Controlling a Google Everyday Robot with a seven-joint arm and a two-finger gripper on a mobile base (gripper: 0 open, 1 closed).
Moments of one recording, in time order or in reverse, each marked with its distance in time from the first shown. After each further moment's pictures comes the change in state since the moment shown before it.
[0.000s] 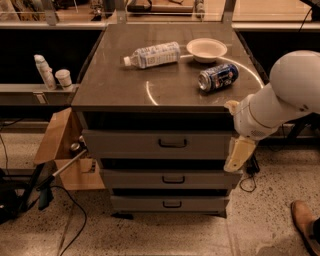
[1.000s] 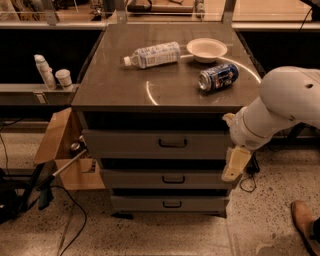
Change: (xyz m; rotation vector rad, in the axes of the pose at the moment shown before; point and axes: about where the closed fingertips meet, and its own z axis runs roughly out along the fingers) arm 0.017 0.018 0.033 -0.069 0.036 0.045
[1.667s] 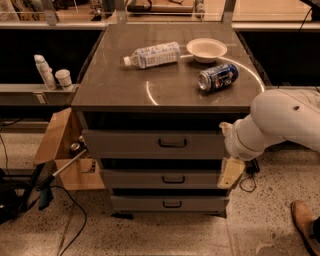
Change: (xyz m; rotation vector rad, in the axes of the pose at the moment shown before) arm 0.006 0.010 0.029 0.043 0.012 -0.018
